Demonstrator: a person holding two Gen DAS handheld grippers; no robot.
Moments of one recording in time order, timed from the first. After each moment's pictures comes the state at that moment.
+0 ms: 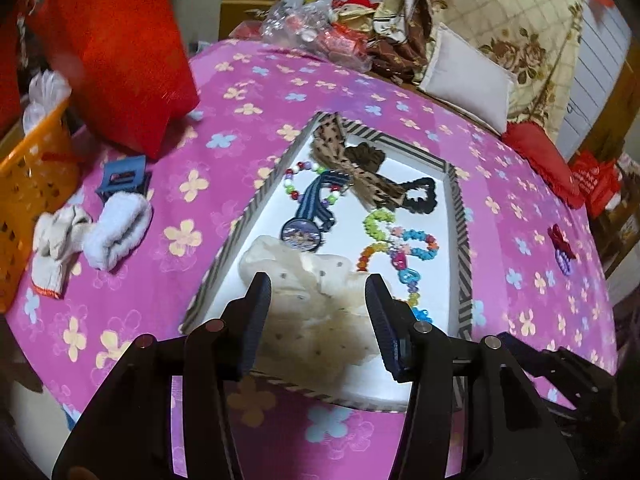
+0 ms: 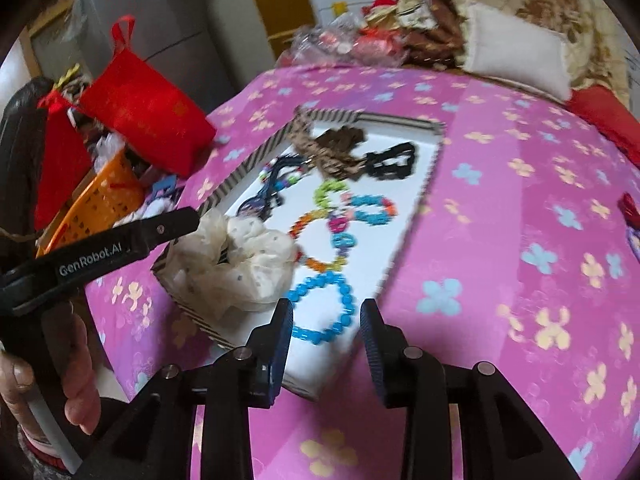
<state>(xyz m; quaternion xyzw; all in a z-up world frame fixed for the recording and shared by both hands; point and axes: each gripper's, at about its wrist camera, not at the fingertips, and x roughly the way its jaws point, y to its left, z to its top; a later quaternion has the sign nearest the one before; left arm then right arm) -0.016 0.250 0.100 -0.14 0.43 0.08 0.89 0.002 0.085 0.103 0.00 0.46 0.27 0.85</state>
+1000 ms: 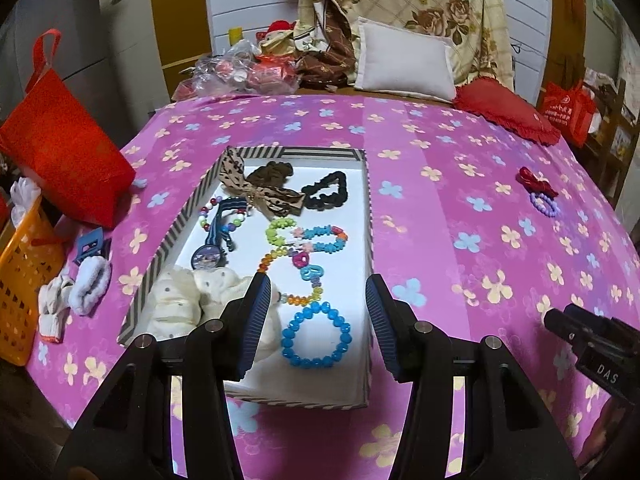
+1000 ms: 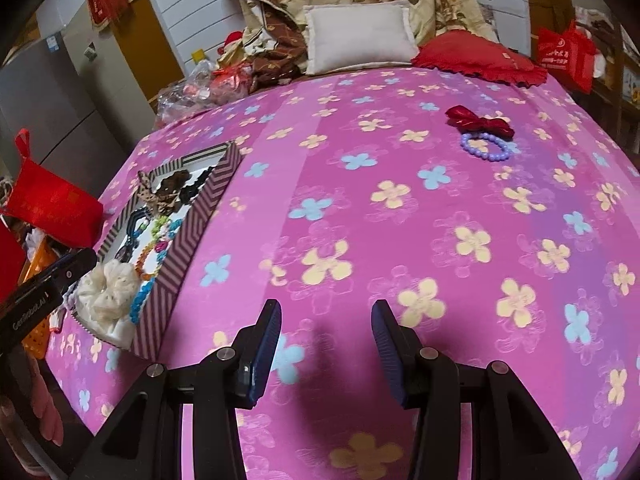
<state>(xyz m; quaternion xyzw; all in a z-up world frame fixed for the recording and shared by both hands) -0.017 0.127 0.111 0.00 0.39 0.04 0.92 -0.016 -0.092 0.086 0.09 0.45 0.09 0.88</state>
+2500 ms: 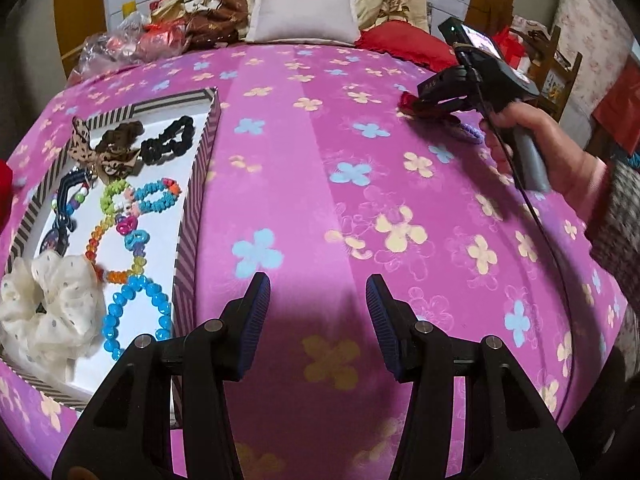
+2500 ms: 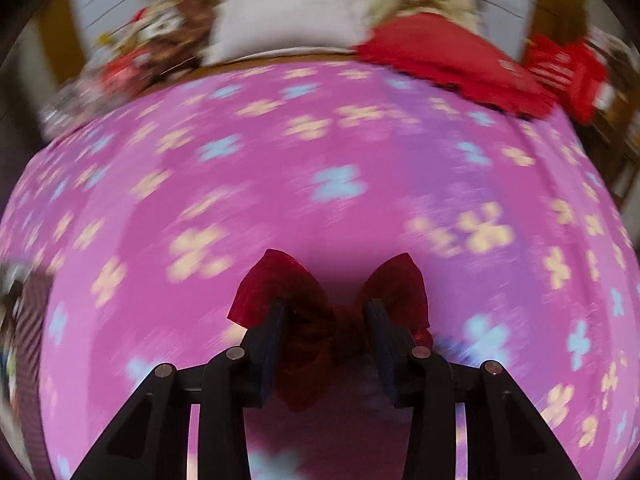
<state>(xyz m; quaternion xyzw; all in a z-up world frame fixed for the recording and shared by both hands) 0.006 0.042 0.050 0.00 0.45 -0.12 0.88 0.253 -0.179 0.043 0.01 0.51 0.02 0.86</state>
